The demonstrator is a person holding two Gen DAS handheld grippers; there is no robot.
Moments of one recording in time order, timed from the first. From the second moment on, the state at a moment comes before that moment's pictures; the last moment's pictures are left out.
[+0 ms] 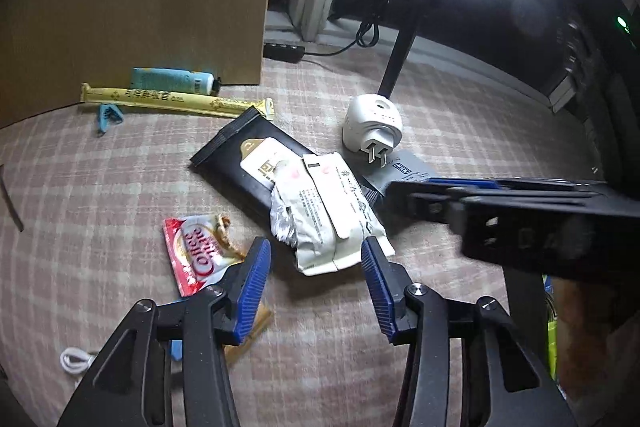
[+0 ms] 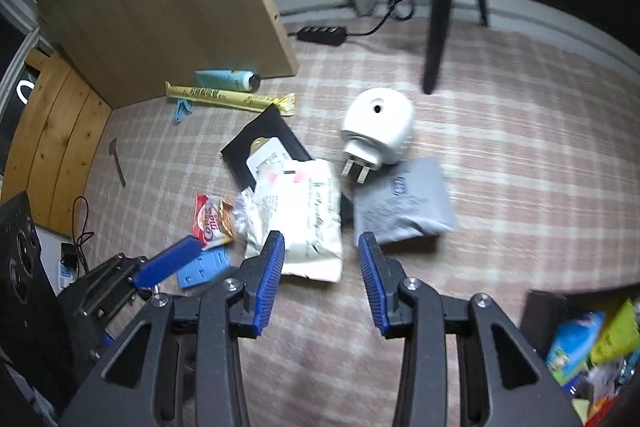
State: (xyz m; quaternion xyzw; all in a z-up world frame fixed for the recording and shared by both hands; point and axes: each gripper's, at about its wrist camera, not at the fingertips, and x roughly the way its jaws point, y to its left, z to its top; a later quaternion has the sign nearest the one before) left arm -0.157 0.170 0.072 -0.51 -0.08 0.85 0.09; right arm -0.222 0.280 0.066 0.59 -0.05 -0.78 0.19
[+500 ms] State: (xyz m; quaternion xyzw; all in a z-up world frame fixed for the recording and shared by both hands) left arm -0.182 0.177 0.047 -0.53 -0.07 0.84 0.11; right arm -0.253 0.267 0.020 0.63 -0.09 -0.74 0.20
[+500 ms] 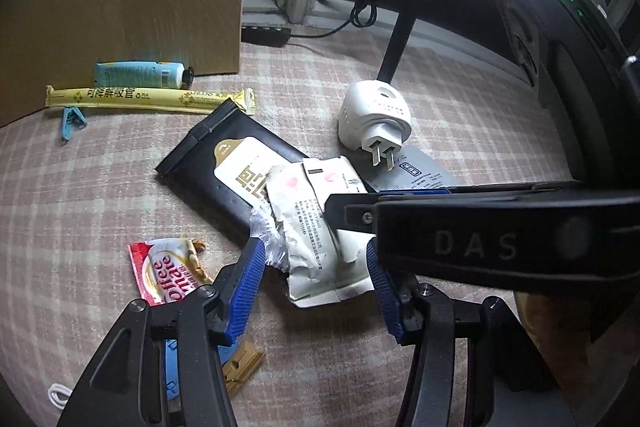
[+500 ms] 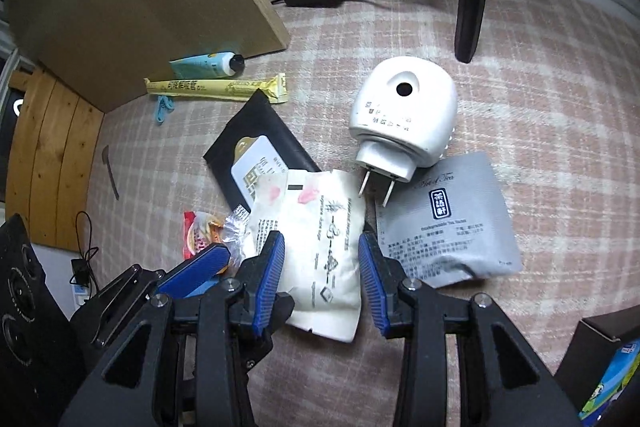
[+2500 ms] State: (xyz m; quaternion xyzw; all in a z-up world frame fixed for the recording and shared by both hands) left arm -0.080 0.456 0.140 -0.45 0.12 0.82 0.34; right arm -0.073 0.549 0.141 0.51 -0.16 -0.85 0.01
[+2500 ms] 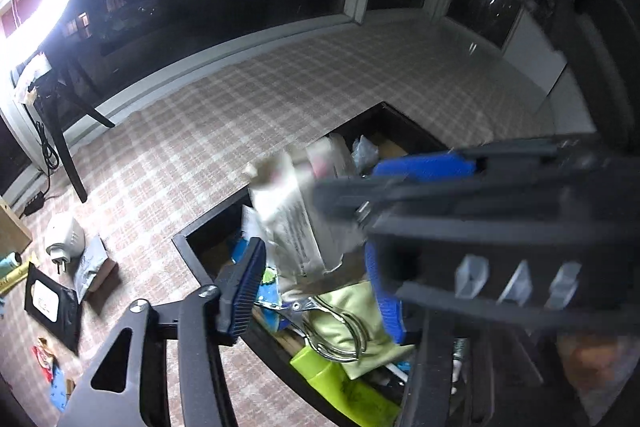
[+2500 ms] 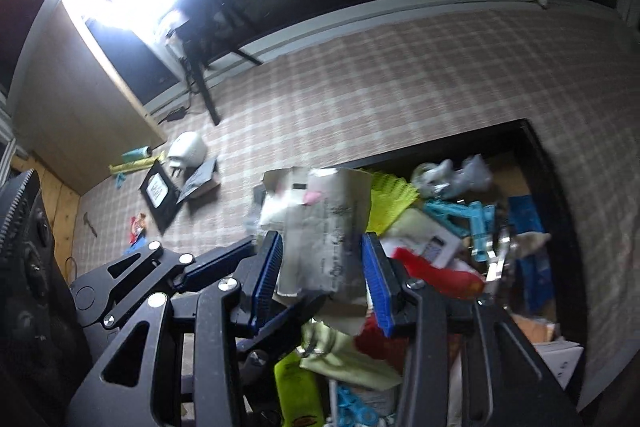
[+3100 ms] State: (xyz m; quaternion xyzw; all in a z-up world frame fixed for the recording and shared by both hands) left arm -0.075 0.396 0.146 -0.46 0.09 0.84 0.26; right arm -0.056 0.524 0.144 0.50 -0.14 -0.85 0.00
